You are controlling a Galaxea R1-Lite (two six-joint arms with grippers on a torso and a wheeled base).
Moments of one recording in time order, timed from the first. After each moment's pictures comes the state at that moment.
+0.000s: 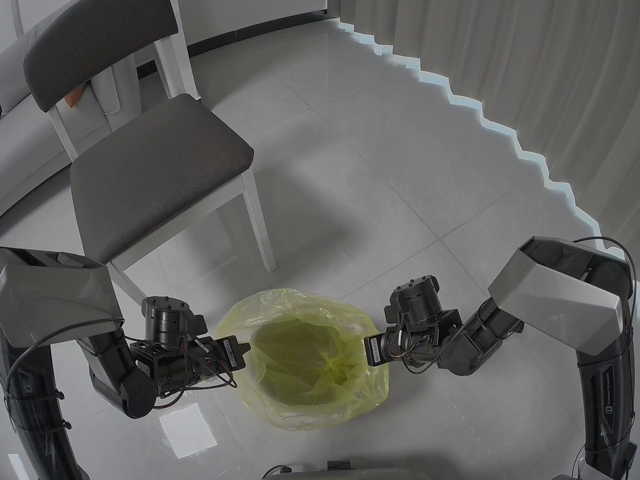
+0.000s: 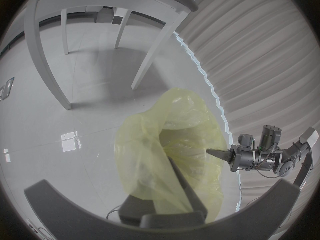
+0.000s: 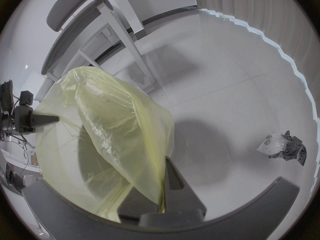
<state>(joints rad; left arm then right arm) -0.33 2.16 -0.47 -1.11 -0.22 -0.54 0.55 2.42 -1.09 -0.56 0.03 0.24</state>
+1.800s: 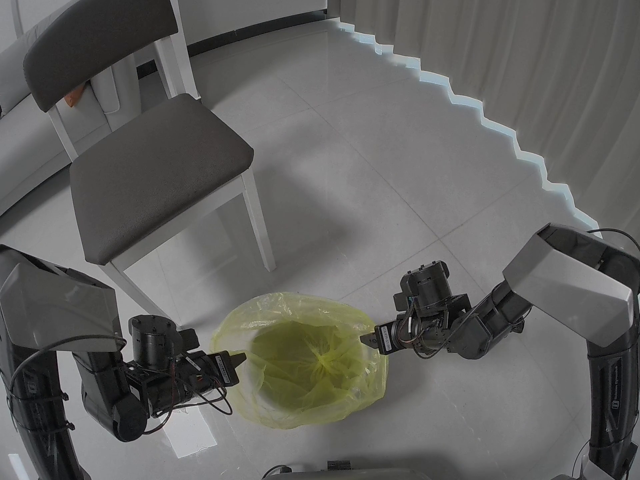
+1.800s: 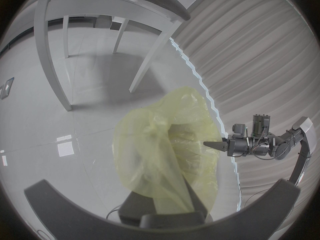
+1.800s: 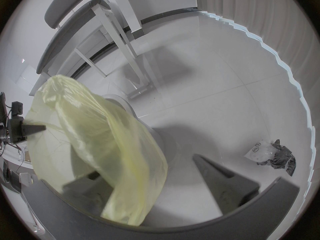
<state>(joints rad) -0.34 2.19 -0.28 -1.39 -0.22 -0.54 0.51 2.37 -1.13 -0.48 0.01 0.17</state>
